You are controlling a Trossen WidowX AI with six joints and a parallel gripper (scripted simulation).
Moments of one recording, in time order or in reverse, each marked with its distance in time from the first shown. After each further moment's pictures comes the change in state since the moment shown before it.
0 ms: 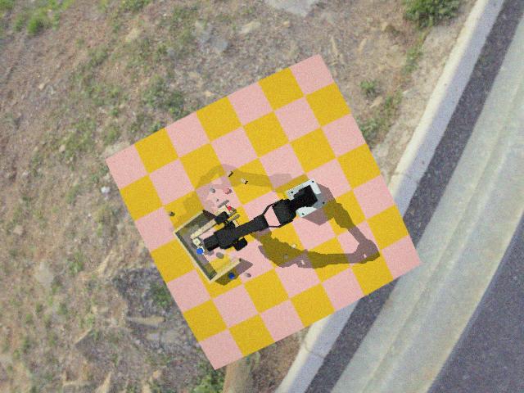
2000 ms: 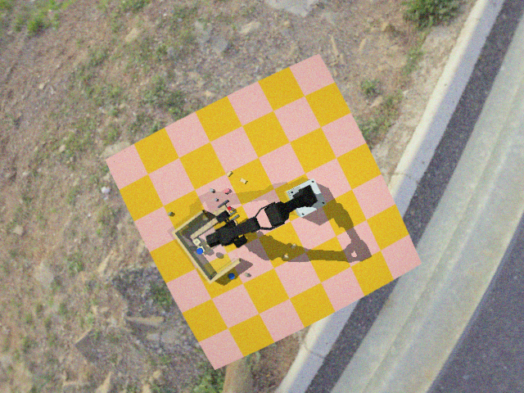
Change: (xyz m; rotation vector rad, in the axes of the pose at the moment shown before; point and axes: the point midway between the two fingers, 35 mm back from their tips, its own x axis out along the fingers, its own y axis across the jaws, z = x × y) arm 0.063 -0.002 0.002 0.000 0.006 0.001
